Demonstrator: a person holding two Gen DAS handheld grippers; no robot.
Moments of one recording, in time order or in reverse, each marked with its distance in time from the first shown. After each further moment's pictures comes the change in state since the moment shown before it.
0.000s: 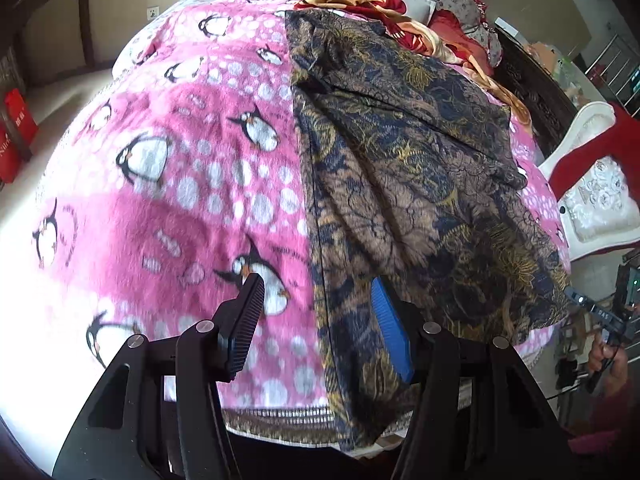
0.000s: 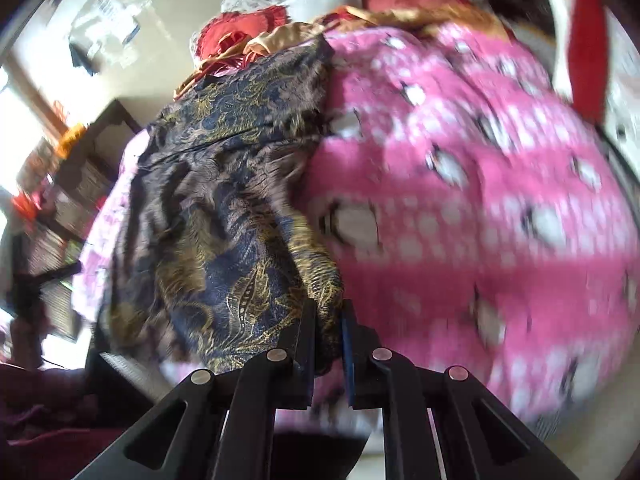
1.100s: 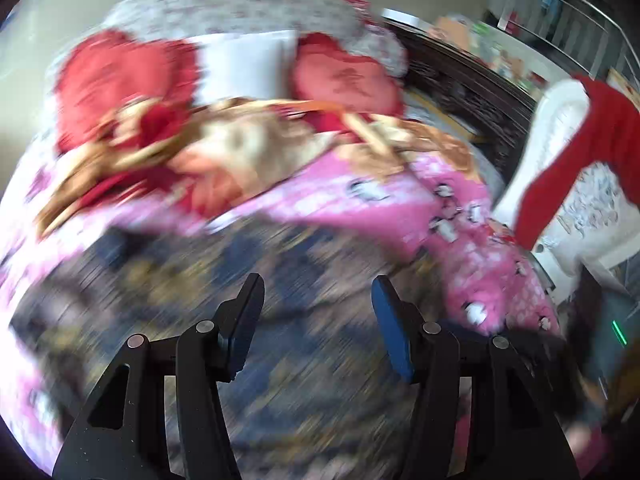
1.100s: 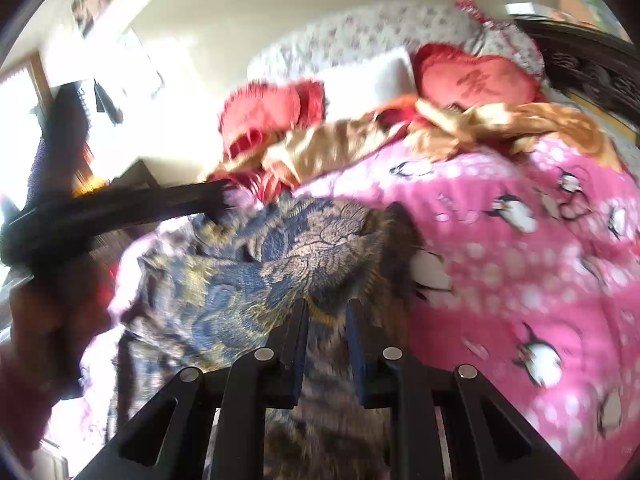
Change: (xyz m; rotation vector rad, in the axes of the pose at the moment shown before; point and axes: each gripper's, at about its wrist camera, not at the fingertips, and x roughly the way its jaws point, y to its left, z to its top) left arm 0.138 -0.248 0.283 0.347 -0.148 -0.101; right arm 0.126 0.052 0.253 -0.106 -0.222 0.048
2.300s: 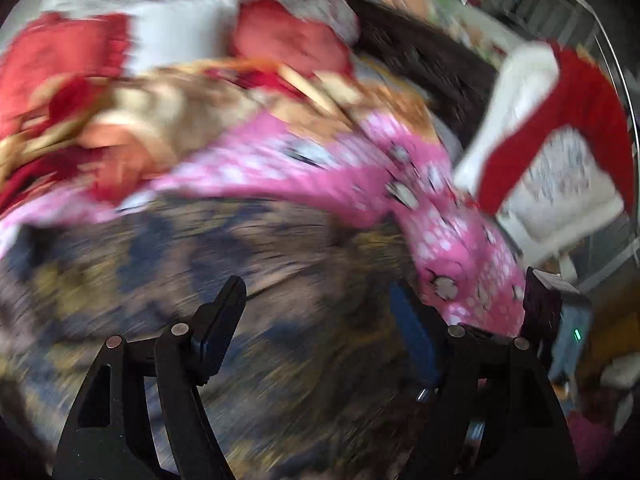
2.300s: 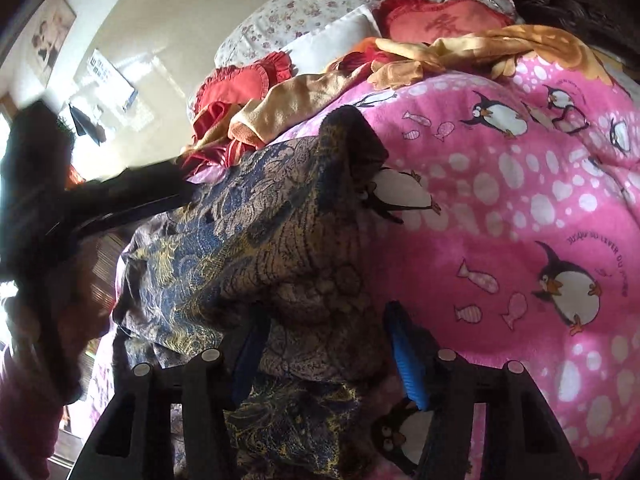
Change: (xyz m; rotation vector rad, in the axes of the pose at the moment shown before) left arm 0.076 -0.049 0.015 0.130 0.158 -0.237; right arm 0.019 -0.039 -0.040 0.162 0.032 0.079
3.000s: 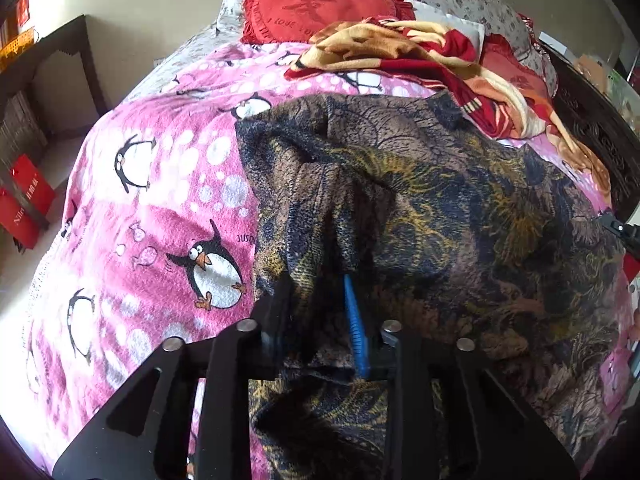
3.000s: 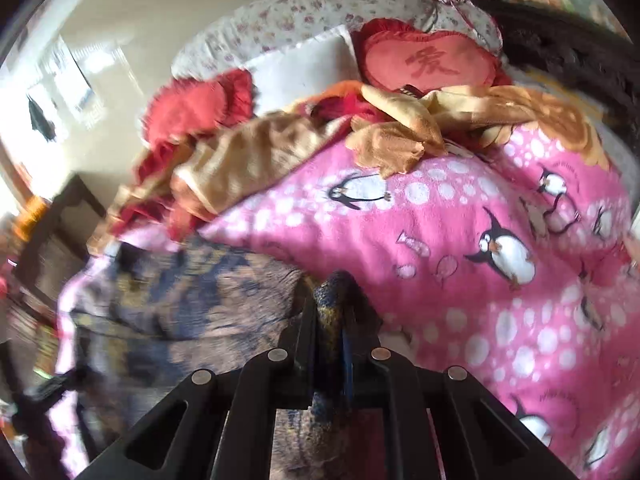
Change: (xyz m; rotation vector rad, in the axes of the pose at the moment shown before) left arm -0.133 0.185 -0.179 -0.430 -0.126 0.539; right arm 0.017 0.018 0.088 -0.044 -0.036 -0.196
